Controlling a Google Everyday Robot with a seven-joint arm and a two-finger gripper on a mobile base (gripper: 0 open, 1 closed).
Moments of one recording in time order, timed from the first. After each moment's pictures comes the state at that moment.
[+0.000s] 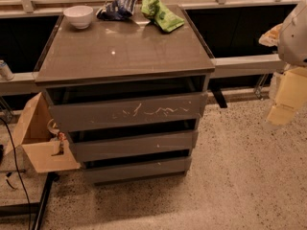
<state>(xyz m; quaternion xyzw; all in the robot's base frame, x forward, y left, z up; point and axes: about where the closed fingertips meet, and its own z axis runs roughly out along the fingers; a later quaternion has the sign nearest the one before) 0.438 -0.215 0.981 -0.60 0.78 -0.04 0.17</state>
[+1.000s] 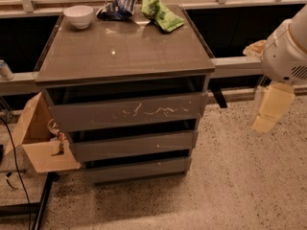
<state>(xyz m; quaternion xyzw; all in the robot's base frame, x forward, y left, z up) 0.455 -0.206 0.944 -0.63 0.76 -0.03 0.19</state>
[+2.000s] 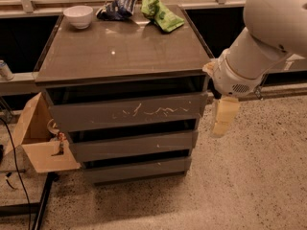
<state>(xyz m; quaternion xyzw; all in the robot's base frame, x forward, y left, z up) 0.513 -0.155 0.862 -0.68 0.71 -0.01 0.18</state>
